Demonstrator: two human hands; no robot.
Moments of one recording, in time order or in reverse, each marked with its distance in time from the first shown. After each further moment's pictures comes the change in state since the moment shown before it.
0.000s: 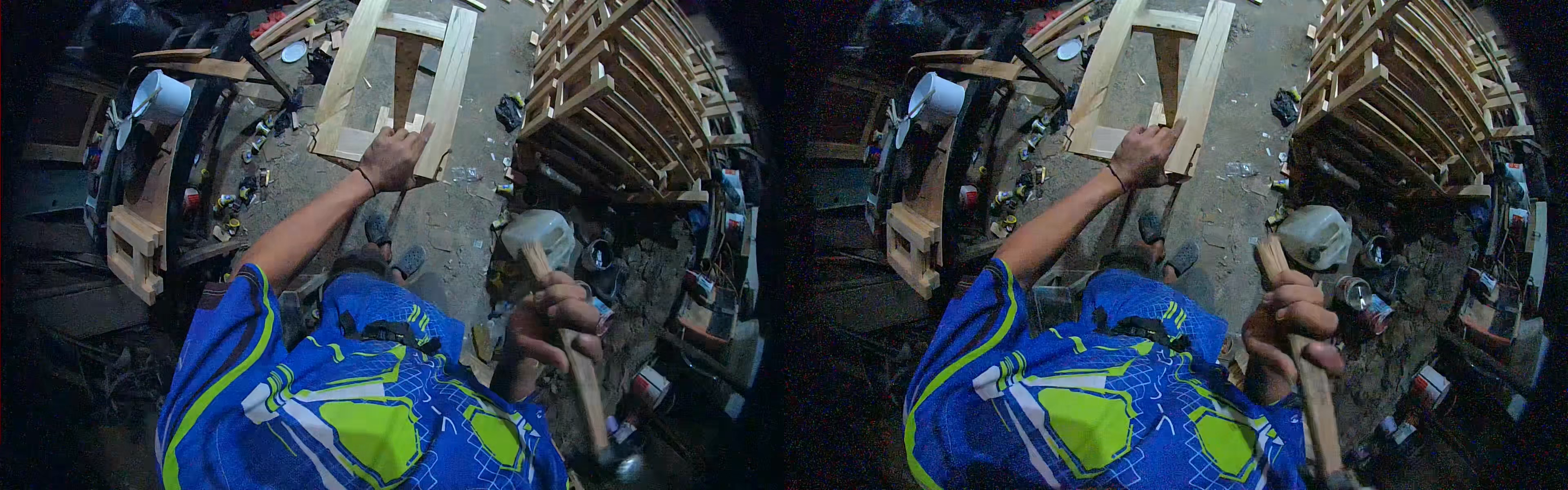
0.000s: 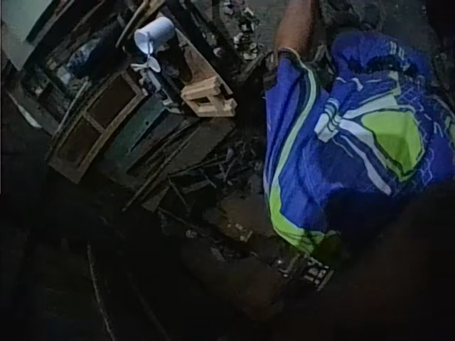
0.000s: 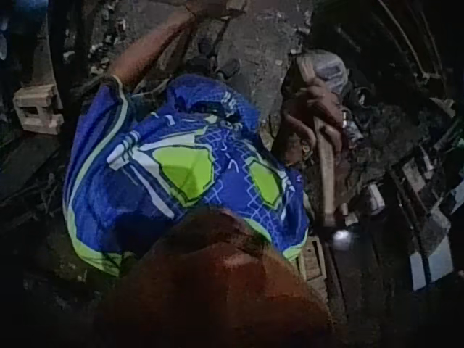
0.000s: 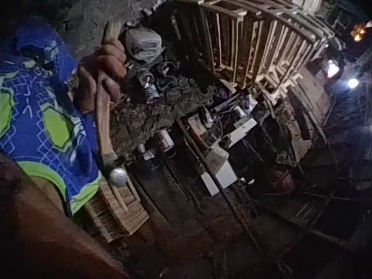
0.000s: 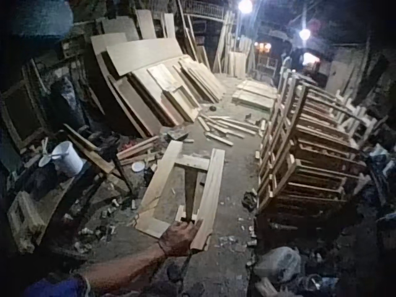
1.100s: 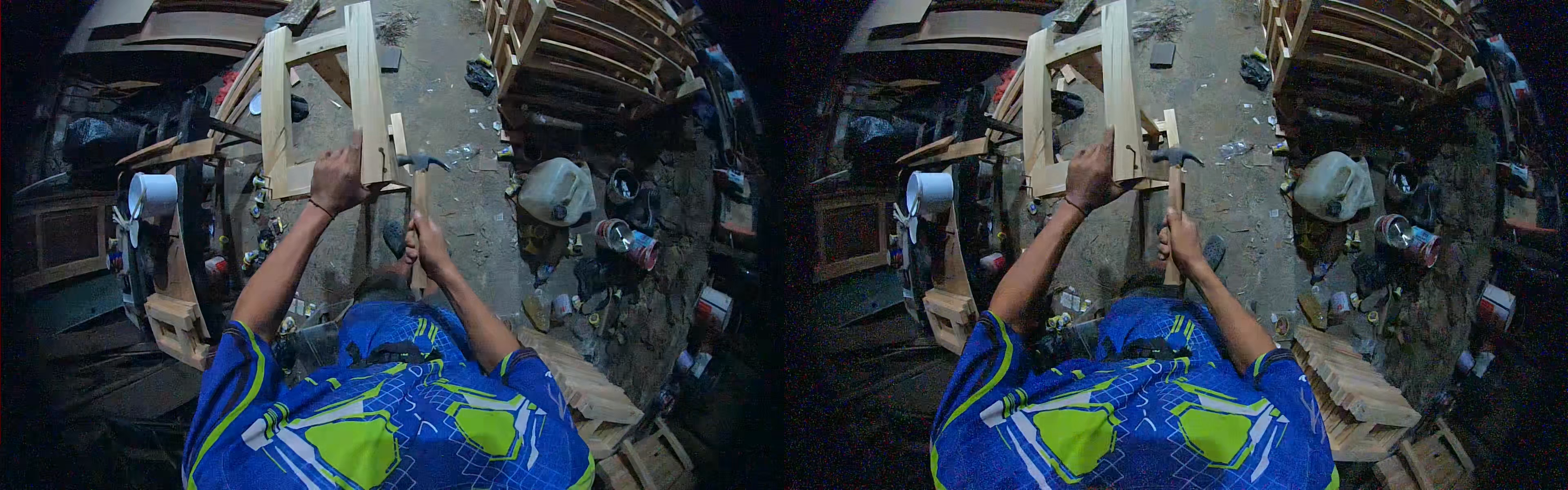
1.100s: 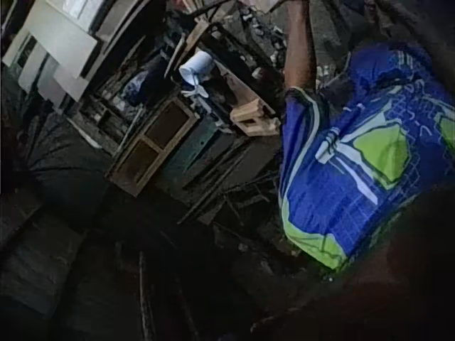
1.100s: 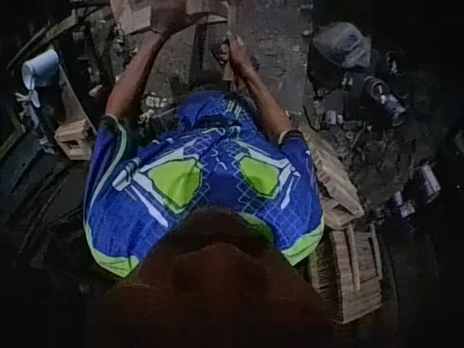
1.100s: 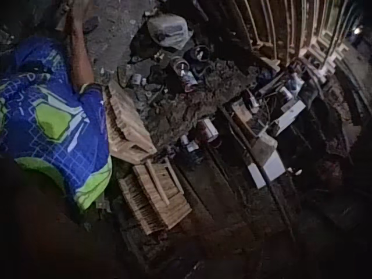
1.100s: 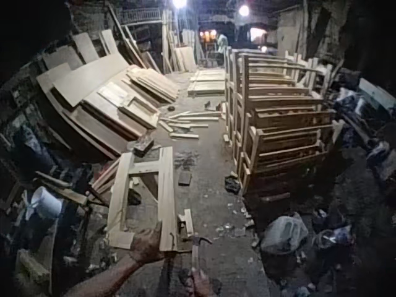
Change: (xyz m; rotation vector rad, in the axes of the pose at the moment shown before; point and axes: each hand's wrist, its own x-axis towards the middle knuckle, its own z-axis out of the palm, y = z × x) left_hand 0.009 -0.001 0.005 0.039 -0.096 -0.003; right_hand -0.087 0.124 0.120 0.701 0.095 1.453
